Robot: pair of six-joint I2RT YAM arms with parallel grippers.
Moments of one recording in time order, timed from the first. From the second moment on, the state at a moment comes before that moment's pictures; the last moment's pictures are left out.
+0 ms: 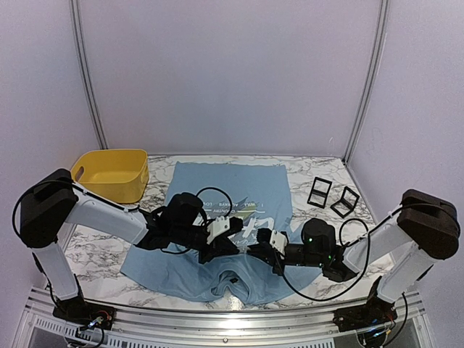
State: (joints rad) left arm -0.96 1.79 0.88 0.32 0.48 0.32; right arm 0.92 1.57 0.33 0.95 -0.33 -0.28
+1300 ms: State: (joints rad) left arm -0.96 1.73 0.86 0.32 0.50 0.28; right arm 0.75 1.56 0.43 0.81 -0.61 -0.24
